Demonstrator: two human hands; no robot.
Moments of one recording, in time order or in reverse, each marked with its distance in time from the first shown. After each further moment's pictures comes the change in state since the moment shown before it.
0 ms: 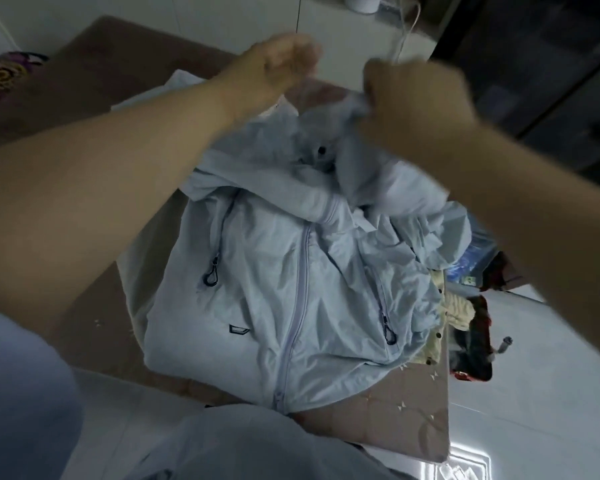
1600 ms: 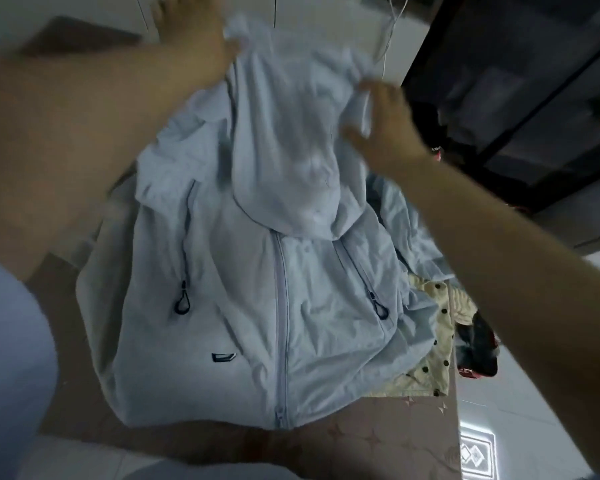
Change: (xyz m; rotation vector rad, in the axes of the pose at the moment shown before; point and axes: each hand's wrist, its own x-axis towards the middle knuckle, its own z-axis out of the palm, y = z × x) left_hand 0.101 -0.069 -0.027 0.855 0.325 -0.259; right_hand 0.075 0.061 0.118 0.640 0.083 0.165
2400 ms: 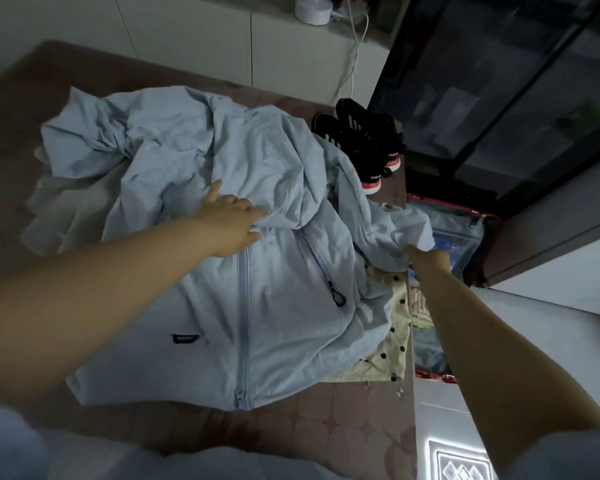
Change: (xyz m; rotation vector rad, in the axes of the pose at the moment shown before) left_hand -0.159 0.037 0.069 0.494 -0.679 0.420; right_hand -0.155 0.174 0.014 0.419 0.076 1.224
